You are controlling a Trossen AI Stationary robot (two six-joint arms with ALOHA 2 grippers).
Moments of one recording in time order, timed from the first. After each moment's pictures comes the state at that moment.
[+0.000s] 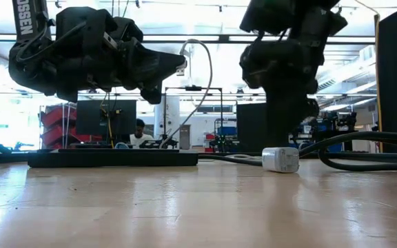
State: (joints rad) left arm 0.01 1.70 0.38 1.42 0.22 -0.16; right arm 0.12 1.67 1.01 -0.50 -0.02 0.76
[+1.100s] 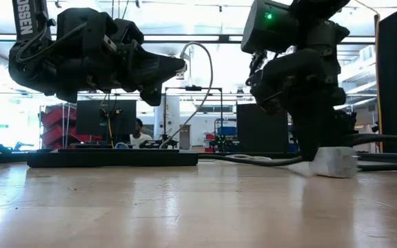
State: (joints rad) left arm 0.01 1.70 0.38 1.39 0.22 -0.16; right arm 0.16 1.75 1.01 -0.57 -0.22 0.92
